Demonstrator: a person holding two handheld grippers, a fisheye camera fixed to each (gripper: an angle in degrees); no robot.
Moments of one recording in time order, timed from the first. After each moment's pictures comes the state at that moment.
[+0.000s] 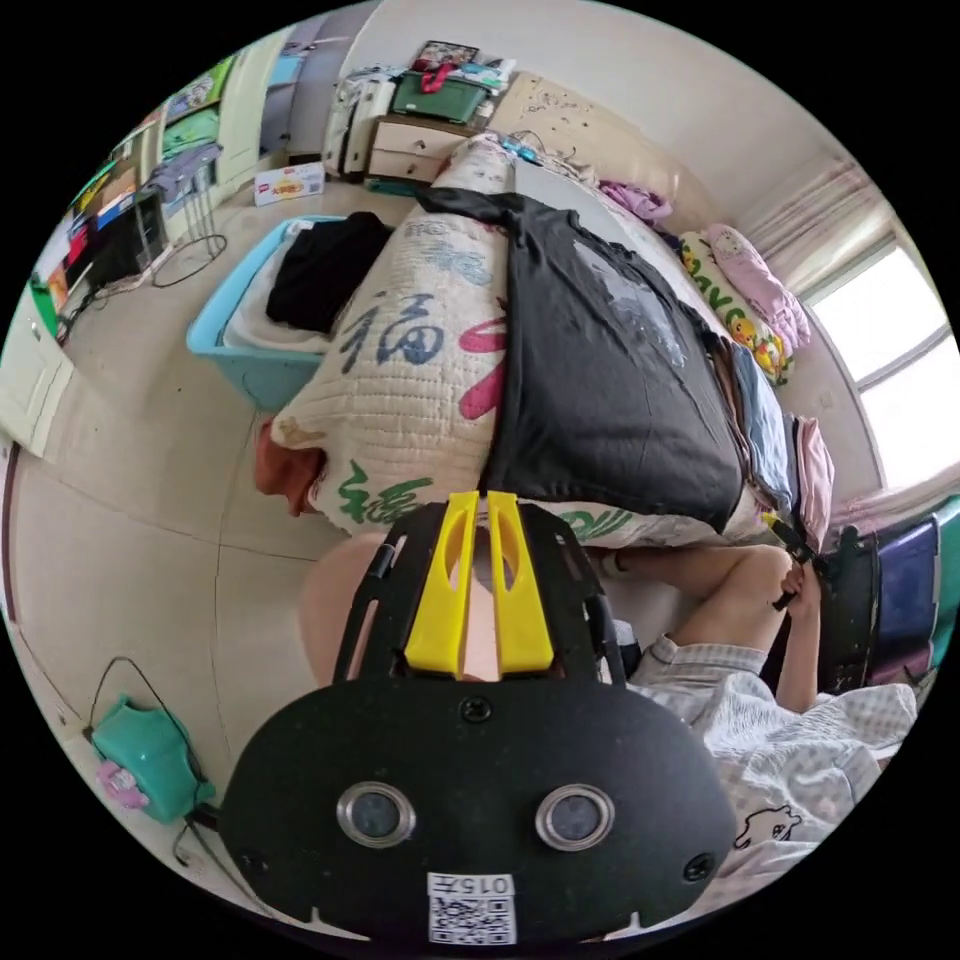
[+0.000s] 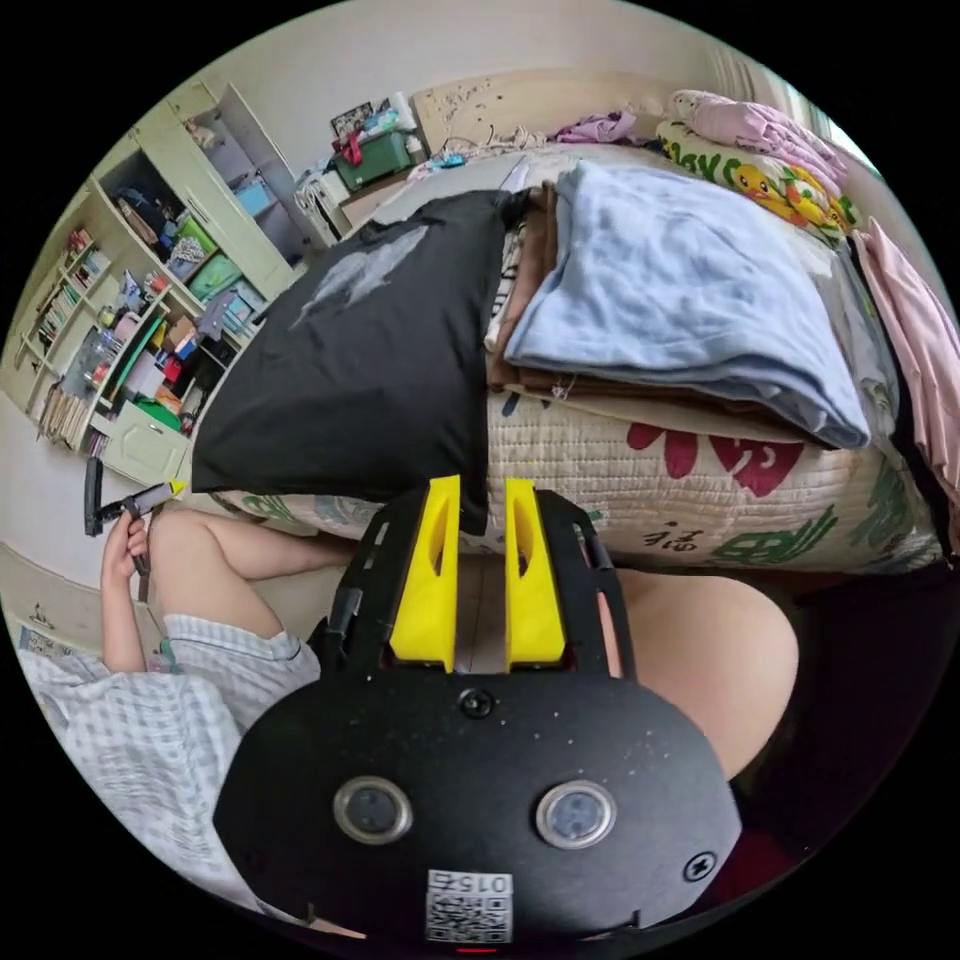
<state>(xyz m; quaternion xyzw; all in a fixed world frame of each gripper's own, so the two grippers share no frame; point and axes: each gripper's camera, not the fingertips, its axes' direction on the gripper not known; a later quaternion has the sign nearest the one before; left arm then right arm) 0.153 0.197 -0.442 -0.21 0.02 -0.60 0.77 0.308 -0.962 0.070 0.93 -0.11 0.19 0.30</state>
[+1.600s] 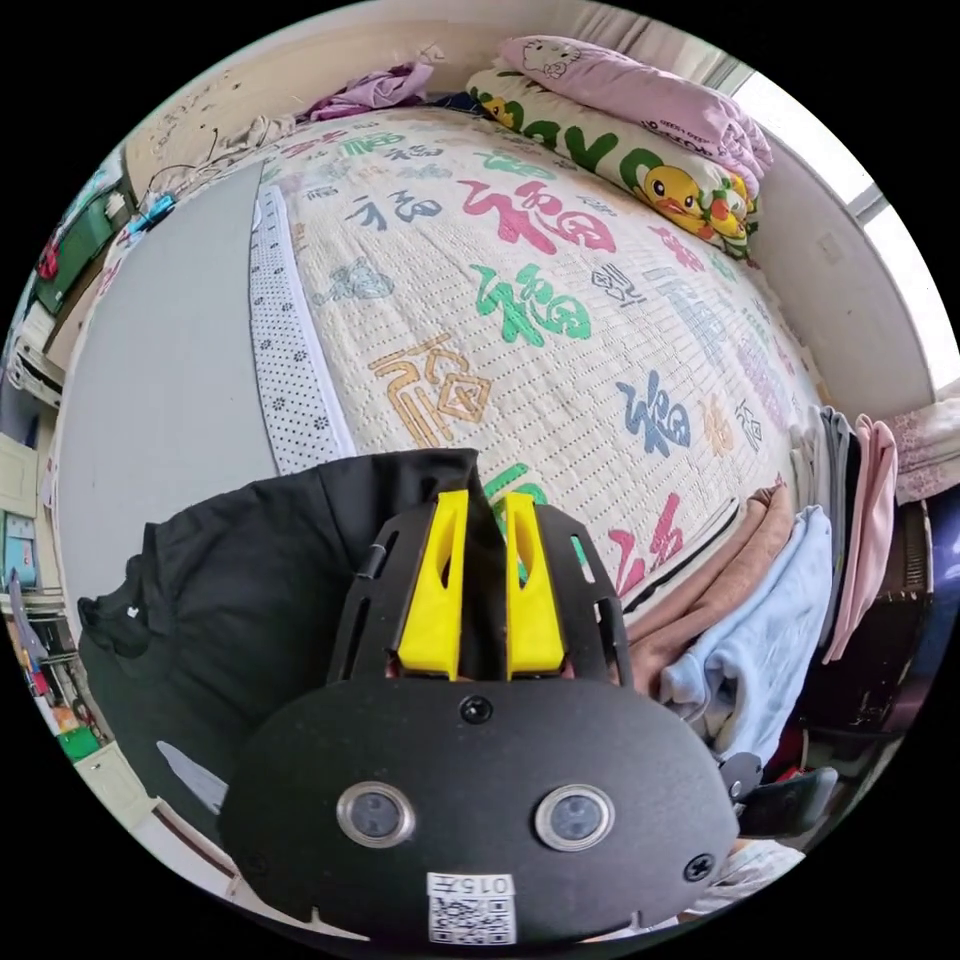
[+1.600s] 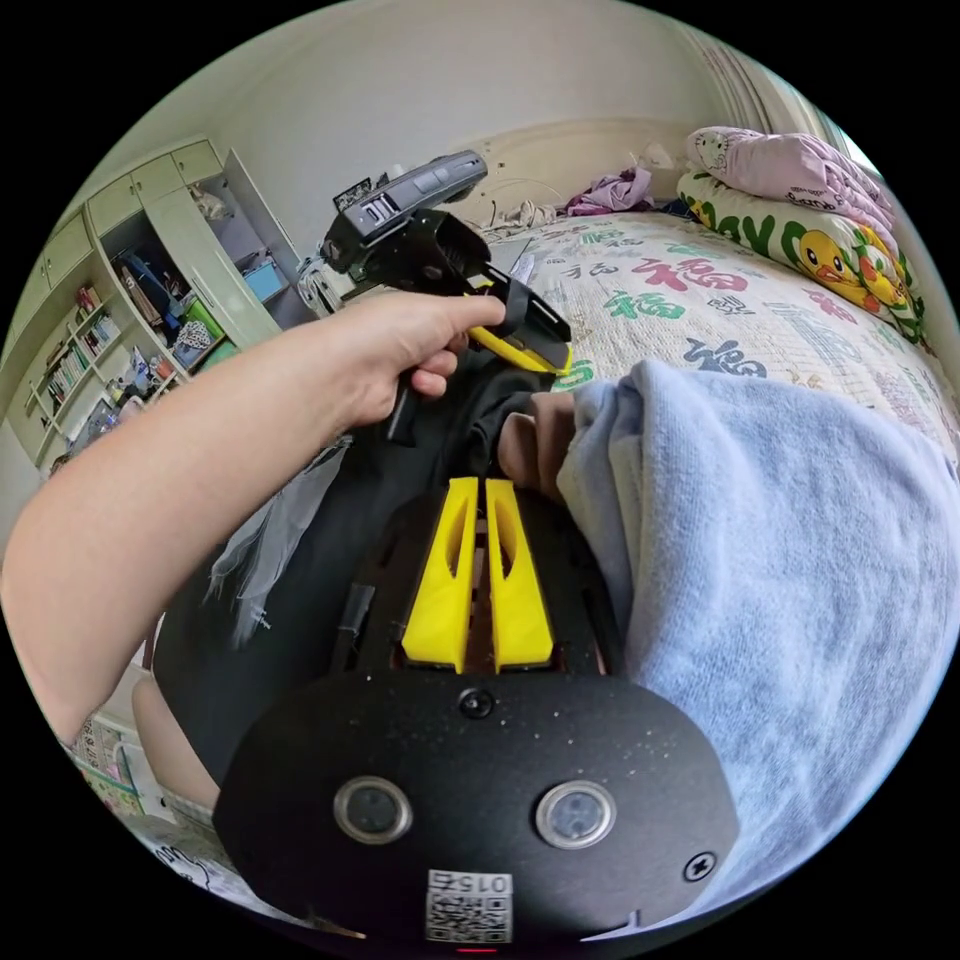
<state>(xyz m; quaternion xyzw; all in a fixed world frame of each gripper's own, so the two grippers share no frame) -0.058 -0.242 0.364 -0.30 0.13 -0.35 0.88 0.434 -0.713 -0.273 0.96 -0.10 0.15 0.21</state>
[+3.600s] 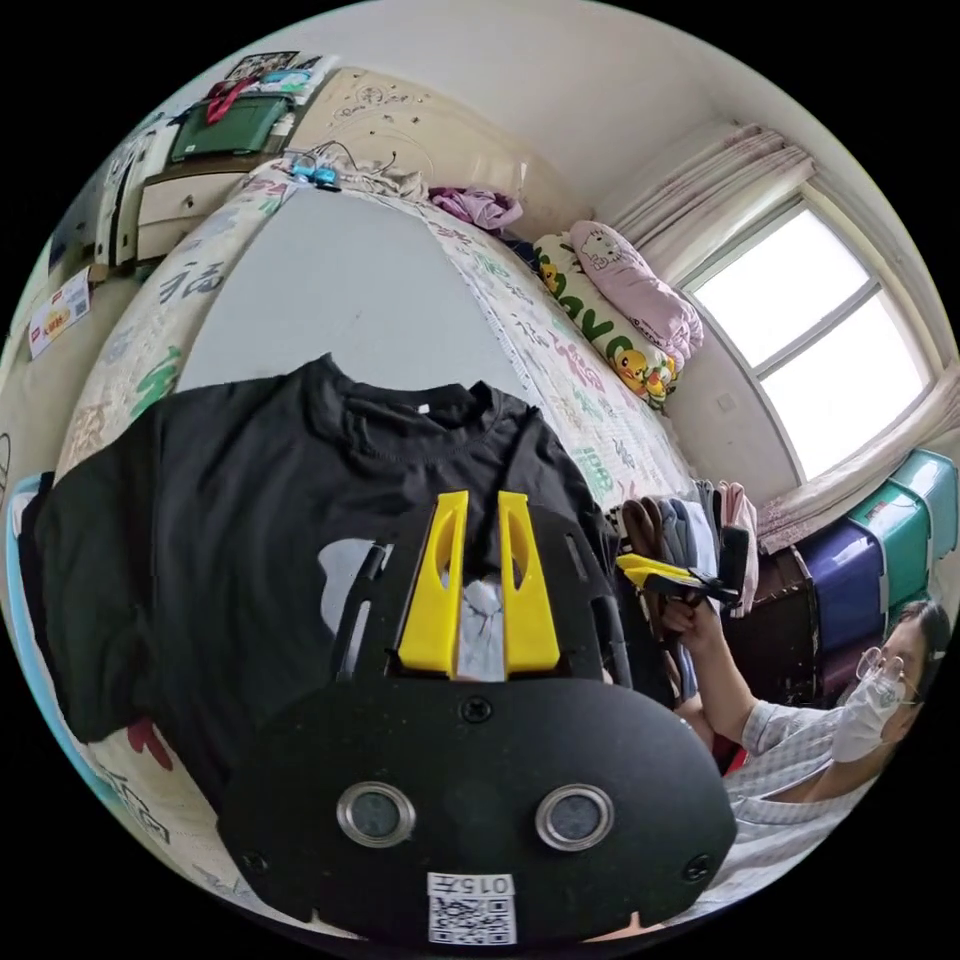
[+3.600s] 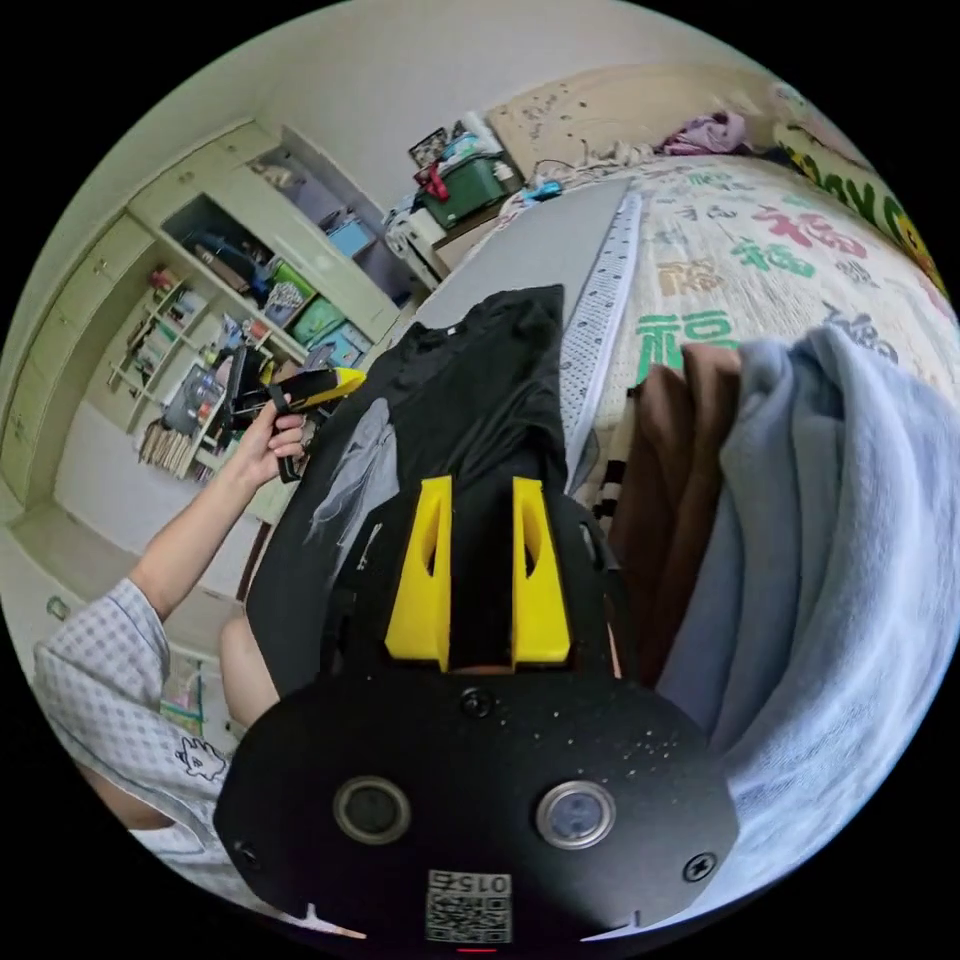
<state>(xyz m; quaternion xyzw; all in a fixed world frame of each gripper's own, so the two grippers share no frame) -0.251 0.108 0.145 -0.07 0.18 -0.50 0.84 0.333 -0.510 -0.202 0.95 -0.15 -0.02 0.28</state>
